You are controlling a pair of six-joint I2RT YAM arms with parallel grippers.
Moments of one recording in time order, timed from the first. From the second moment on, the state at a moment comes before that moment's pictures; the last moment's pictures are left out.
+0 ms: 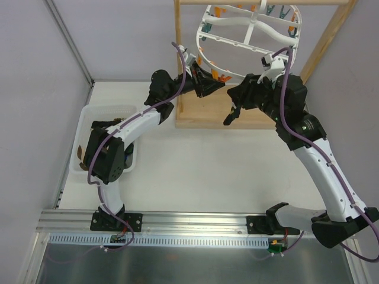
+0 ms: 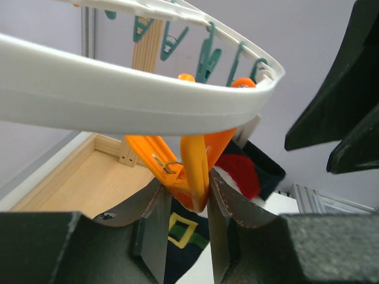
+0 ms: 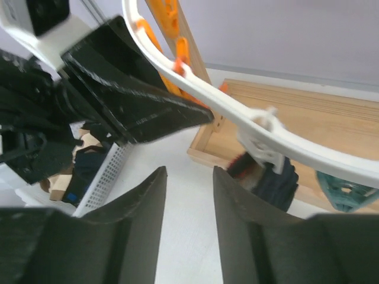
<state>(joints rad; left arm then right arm) -0.52 1.88 1.56 0.74 0.78 -0.56 0.48 1.19 1.48 -0.47 -0.07 0.30</state>
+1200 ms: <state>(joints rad) -0.67 1.77 1.43 0.80 0.50 -0.53 0.42 1.11 1.49 -0.53 0.15 0.26</state>
